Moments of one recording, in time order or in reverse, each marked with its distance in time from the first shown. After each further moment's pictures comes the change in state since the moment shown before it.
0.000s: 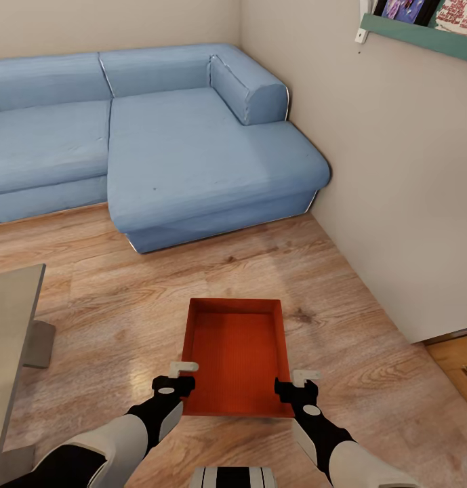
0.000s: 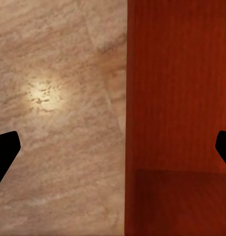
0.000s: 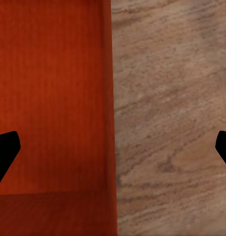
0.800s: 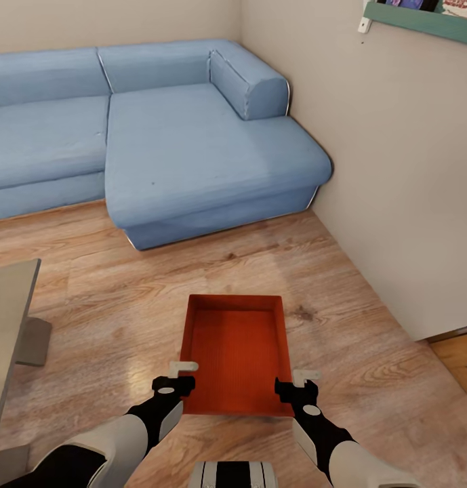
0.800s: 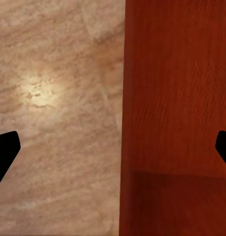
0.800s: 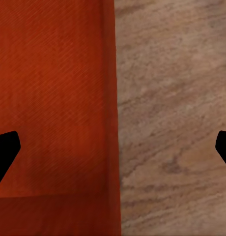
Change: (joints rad) left arm 0.000 0.000 0.002 -0.001 0.015 0.000 0.000; right arm 0.000 0.000 0.000 0.000 0.000 0.000 0.000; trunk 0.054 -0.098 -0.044
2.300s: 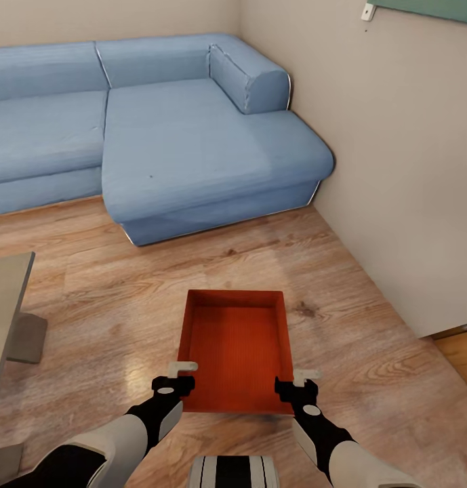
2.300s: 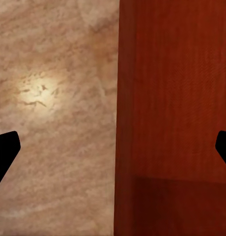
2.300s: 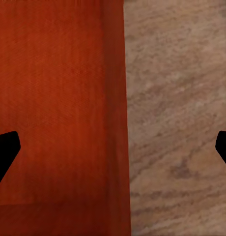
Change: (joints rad) left arm 0.000 0.002 0.000 0.001 -0.001 -0.003 0.000; right arm 0.000 0.000 0.001 0.000 0.000 -0.014 0.000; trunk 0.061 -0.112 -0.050
